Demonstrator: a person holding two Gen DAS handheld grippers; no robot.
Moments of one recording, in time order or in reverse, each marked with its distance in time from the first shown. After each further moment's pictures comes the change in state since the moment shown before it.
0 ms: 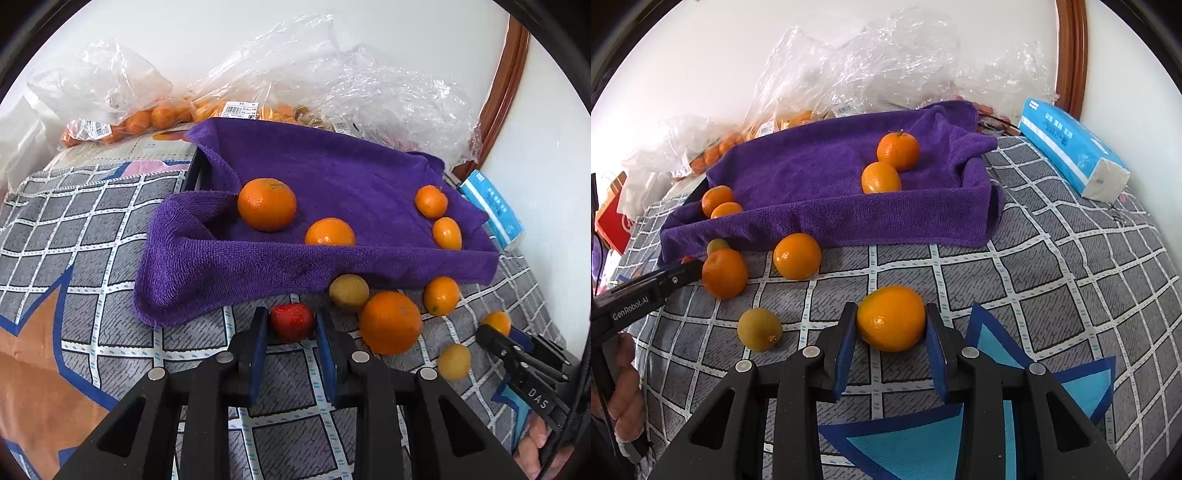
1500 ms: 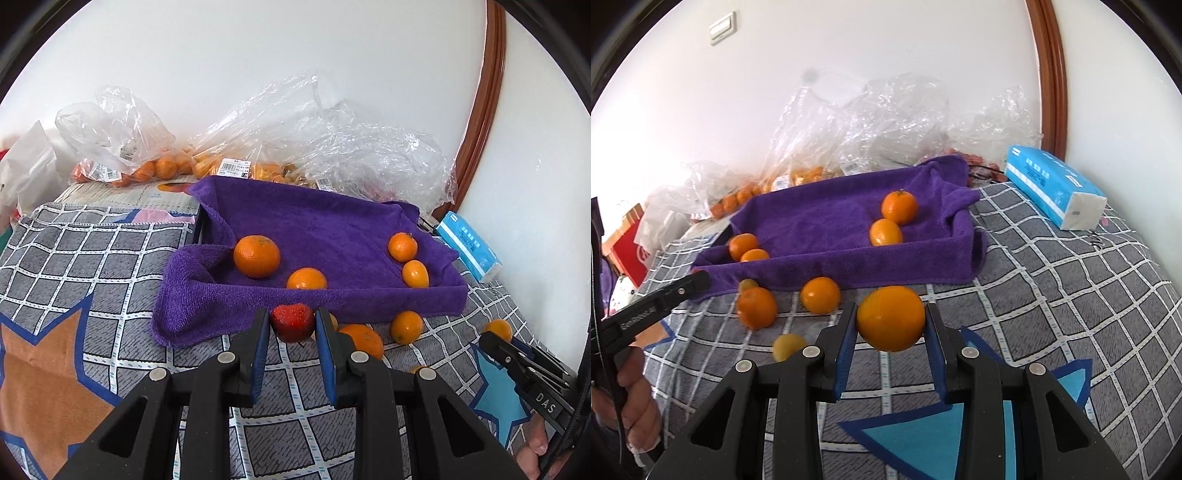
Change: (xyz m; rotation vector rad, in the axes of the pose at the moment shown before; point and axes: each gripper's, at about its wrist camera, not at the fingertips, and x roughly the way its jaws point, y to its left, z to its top) left arm -0.039 -0.007 -0.005 0.005 -0.208 -0.027; right arm -0.048 0.002 -0.008 0.037 -0.210 0.040
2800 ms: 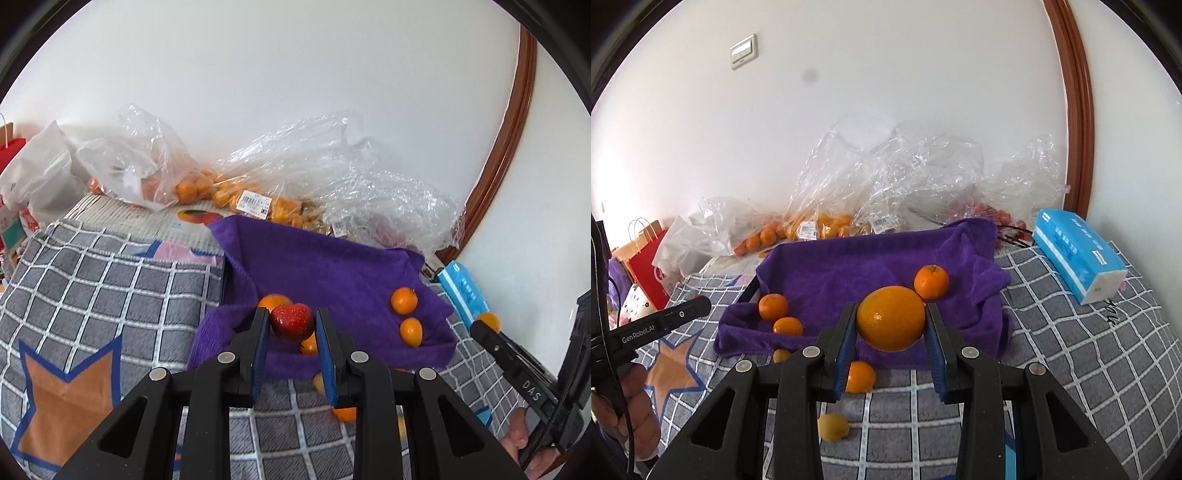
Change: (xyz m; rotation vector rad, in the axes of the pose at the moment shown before) left arm -0.016 0.020 0.057 -0.114 -0.020 -0.002; right arm 0.005 0.015 0.067 -0.026 -0.089 0.083
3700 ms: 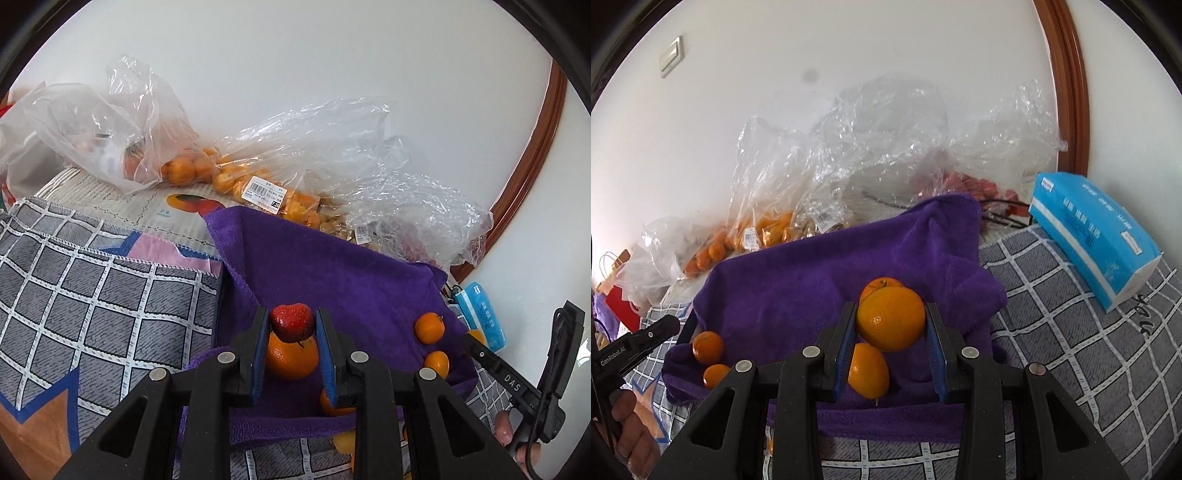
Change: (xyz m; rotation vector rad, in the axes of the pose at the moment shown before) left arm 0.067 0.026 0.009 -0.089 0.027 -0.022; right arm 0.091 -0.052 0.012 0.116 0.103 -0.060
